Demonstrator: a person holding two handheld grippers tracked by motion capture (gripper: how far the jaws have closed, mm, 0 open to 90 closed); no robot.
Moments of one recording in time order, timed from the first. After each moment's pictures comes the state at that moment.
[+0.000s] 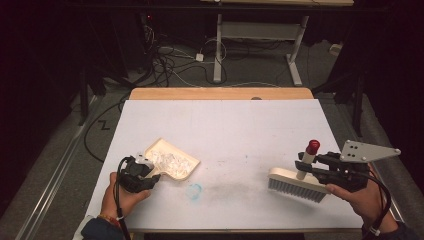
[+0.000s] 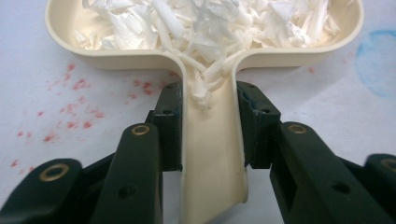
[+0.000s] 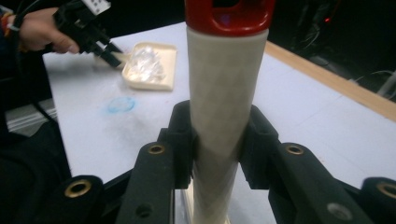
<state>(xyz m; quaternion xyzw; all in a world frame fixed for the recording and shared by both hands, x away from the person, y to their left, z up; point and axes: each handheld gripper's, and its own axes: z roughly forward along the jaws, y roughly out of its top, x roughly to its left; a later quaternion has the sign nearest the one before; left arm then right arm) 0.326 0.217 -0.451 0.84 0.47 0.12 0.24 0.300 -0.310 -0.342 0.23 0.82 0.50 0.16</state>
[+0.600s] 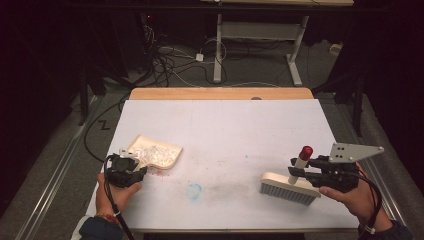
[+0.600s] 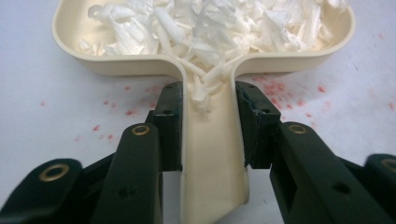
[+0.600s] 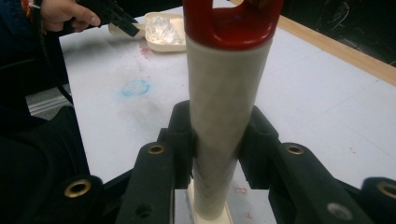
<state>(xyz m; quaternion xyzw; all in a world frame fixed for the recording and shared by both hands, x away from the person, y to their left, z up) 0.330 0.246 -0.453 0.77 0.56 0.16 0.26 0.307 -0.301 -0.354 0.22 0.84 0.48 0.12</state>
